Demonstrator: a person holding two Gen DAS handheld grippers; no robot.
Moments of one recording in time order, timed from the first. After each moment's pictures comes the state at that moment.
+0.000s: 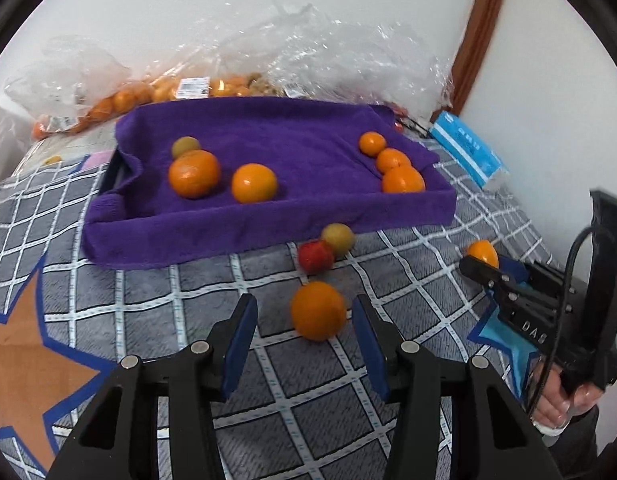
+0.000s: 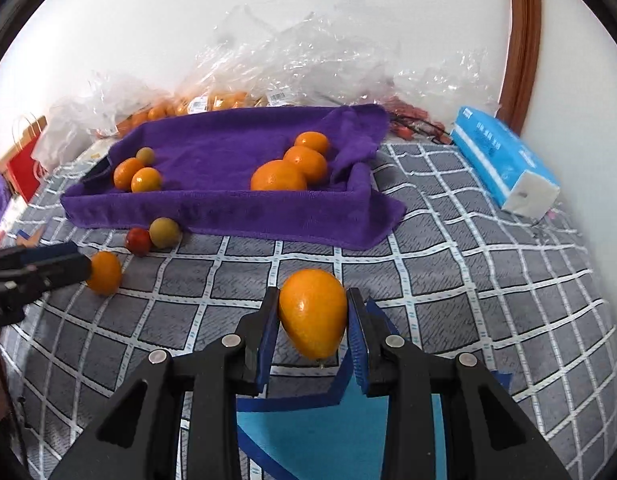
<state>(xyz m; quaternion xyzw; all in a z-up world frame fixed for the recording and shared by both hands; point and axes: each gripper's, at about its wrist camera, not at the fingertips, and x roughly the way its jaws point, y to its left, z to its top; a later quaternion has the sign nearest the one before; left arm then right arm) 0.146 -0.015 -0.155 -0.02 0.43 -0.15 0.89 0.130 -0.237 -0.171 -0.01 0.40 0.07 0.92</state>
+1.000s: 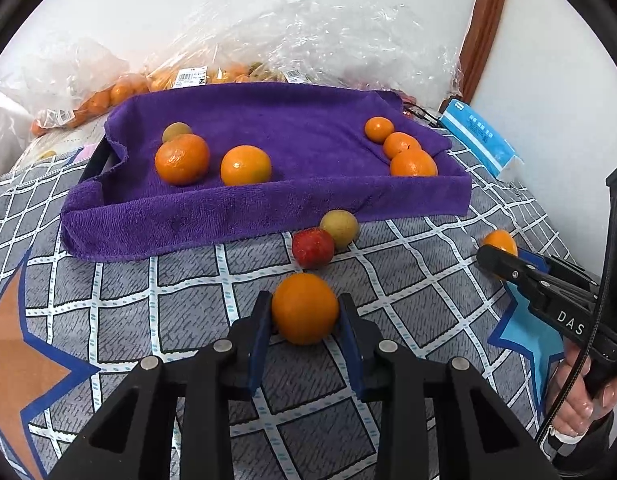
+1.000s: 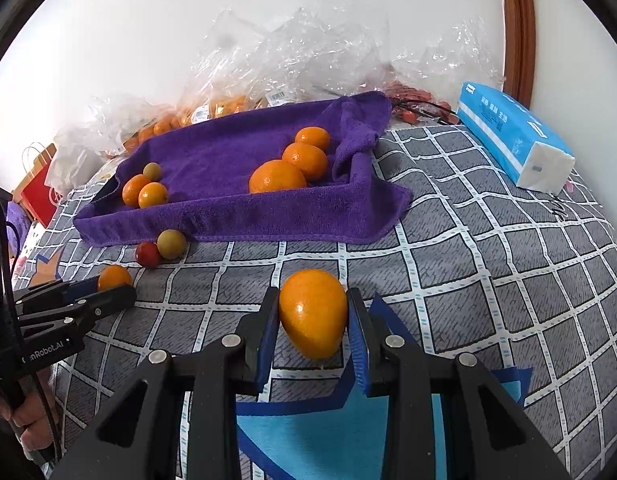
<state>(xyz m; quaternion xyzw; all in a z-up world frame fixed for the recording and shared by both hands) 0.153 -0.027 -0.171 -0.02 0.43 -0.13 0.89 0.132 -0.248 -0.173 0.04 0.40 0.08 0.91</state>
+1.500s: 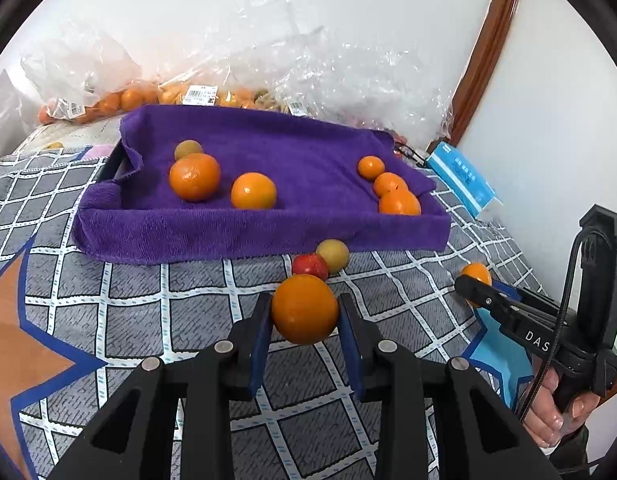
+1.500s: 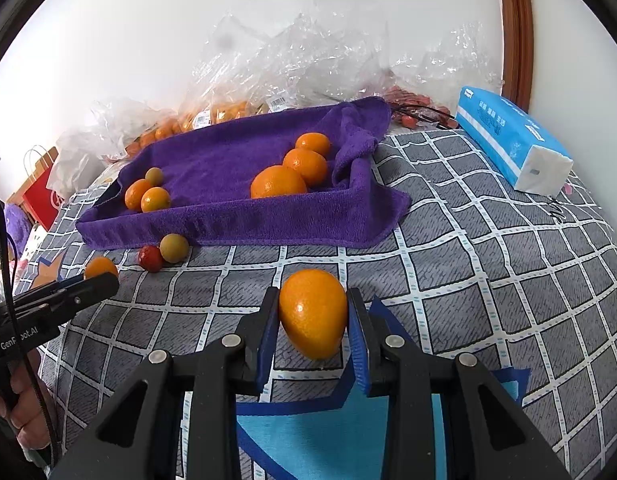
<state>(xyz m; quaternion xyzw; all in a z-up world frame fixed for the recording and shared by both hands) 0.142 -0.007 -0.161 -0.08 0.38 -0.15 0.91 0.129 -0.248 -0.168 0.04 0.39 0.08 0.92</state>
